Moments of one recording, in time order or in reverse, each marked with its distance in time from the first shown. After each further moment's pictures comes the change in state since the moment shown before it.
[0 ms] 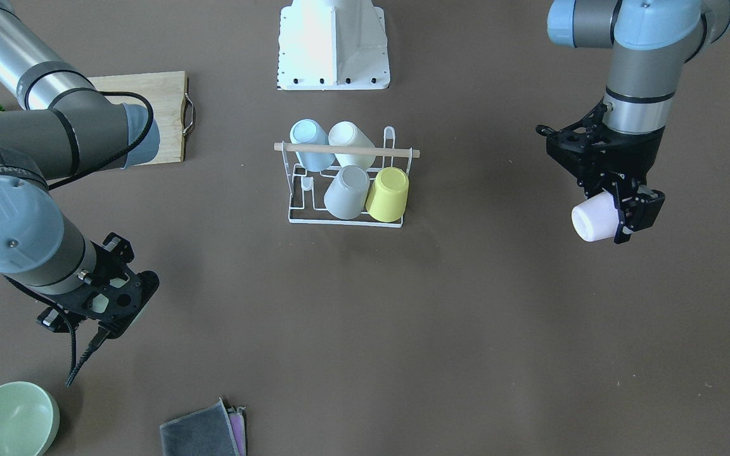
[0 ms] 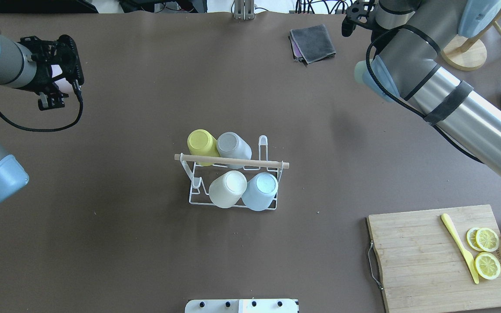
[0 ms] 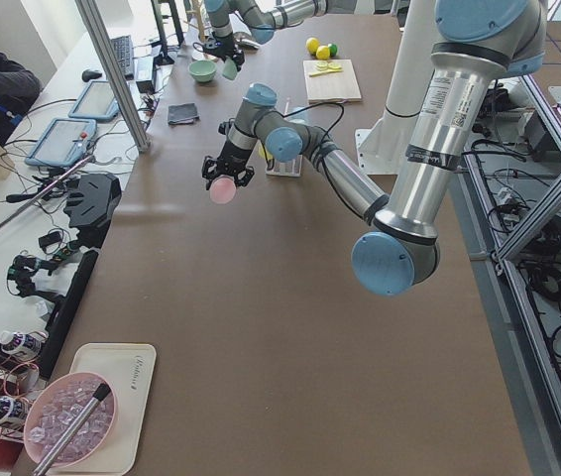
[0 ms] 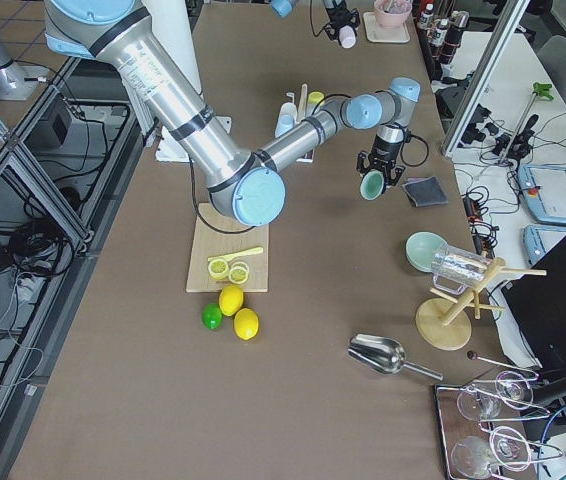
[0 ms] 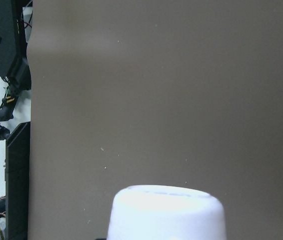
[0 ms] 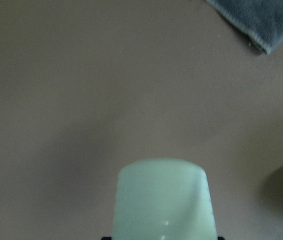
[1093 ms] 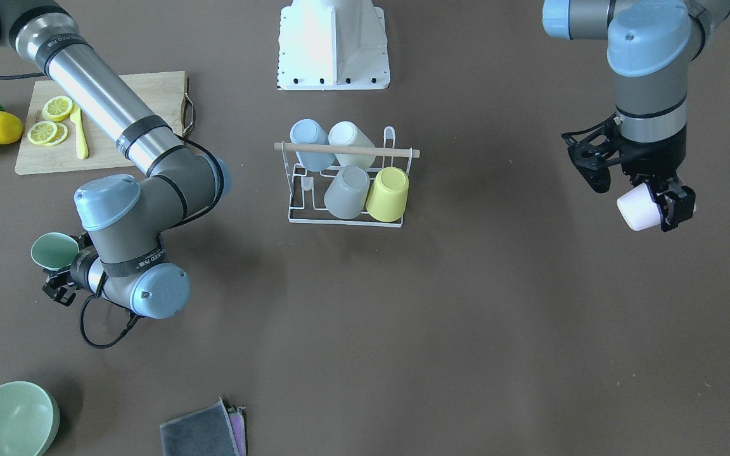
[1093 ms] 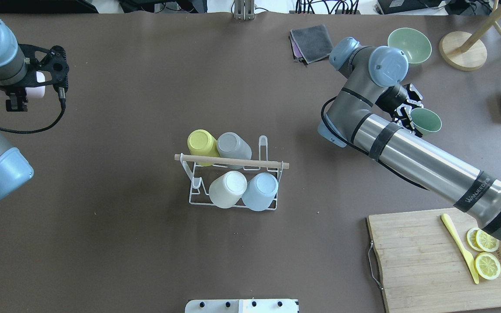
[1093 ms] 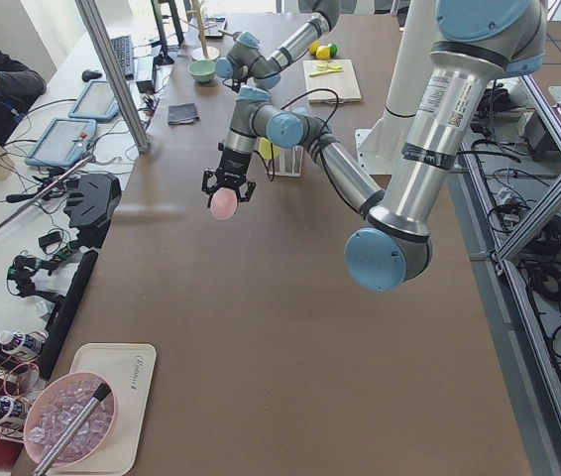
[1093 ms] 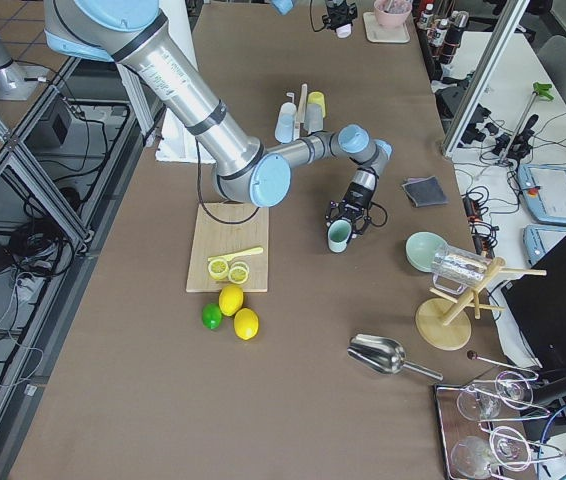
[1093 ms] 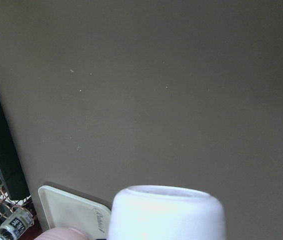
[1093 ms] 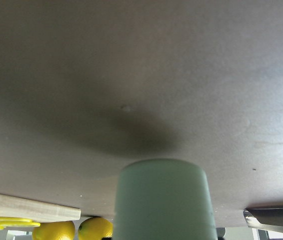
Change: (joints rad) left arm -0.008 -0.066 -0.007 0.425 0.143 0.176; right arm -0.189 0.109 -0.367 -0.528 -0.448 -0.177
